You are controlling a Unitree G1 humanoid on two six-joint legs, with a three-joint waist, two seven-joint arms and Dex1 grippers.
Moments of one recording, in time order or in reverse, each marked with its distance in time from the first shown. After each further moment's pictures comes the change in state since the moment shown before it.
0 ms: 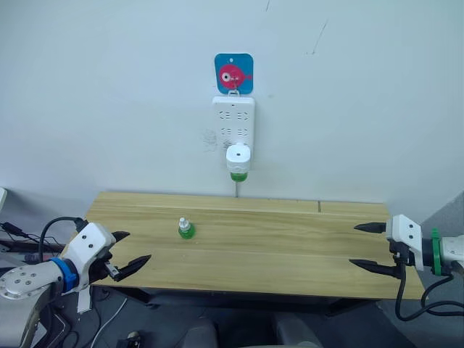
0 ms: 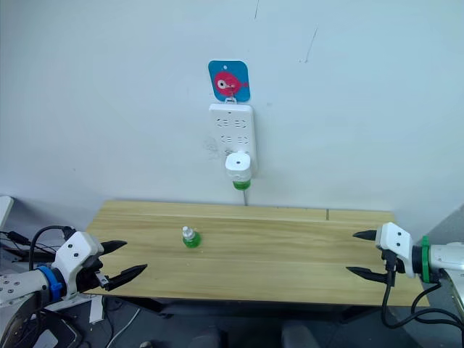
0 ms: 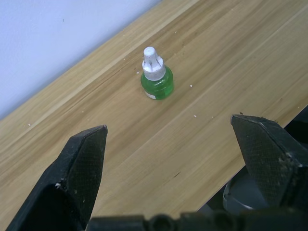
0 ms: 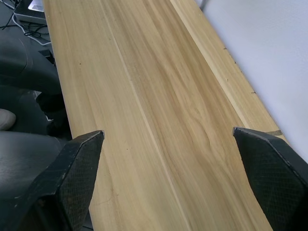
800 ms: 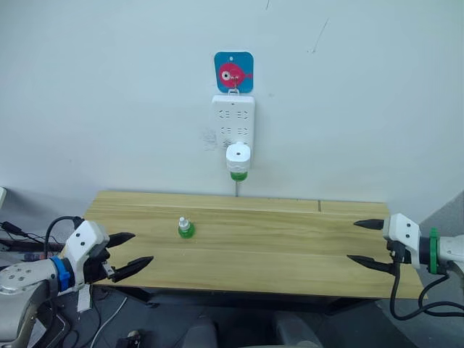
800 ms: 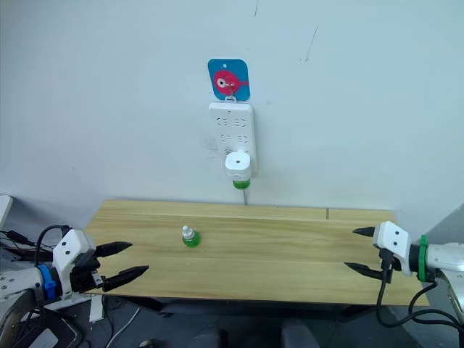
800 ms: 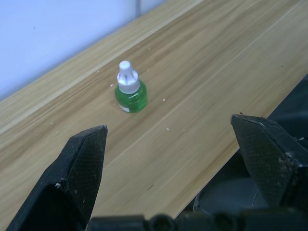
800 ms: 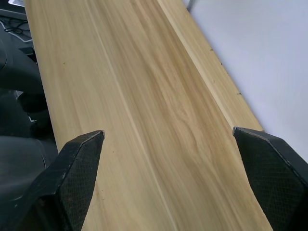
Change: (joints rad) left arm -0.049 -0.001 0.019 0.102 -0.078 0.003 -0.158; right arm 0.007 0.018 -0.005 -0.032 -0.031 -0.001 -0.086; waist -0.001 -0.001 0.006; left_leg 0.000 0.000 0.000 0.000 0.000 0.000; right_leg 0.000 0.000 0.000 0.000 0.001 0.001
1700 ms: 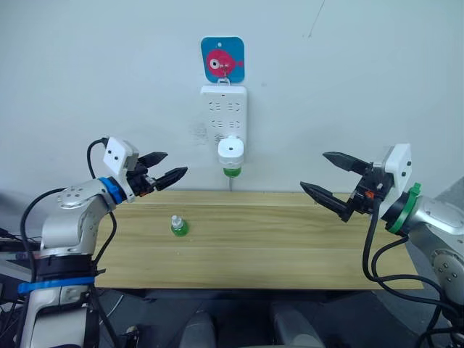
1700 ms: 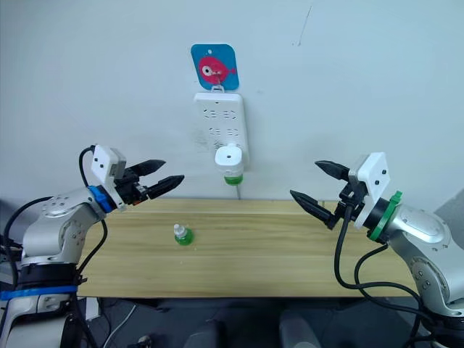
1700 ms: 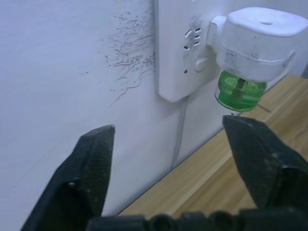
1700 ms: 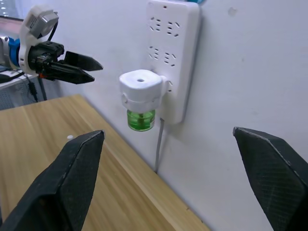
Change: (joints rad) left arm -0.746 -0.217 -0.171 0.276 0.002 0.071 0.154; right arm -0.247 0.238 -0.085 -0.686 0.437 0.691 -0.544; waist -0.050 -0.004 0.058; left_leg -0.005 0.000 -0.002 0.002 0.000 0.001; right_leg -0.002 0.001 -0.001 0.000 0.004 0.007
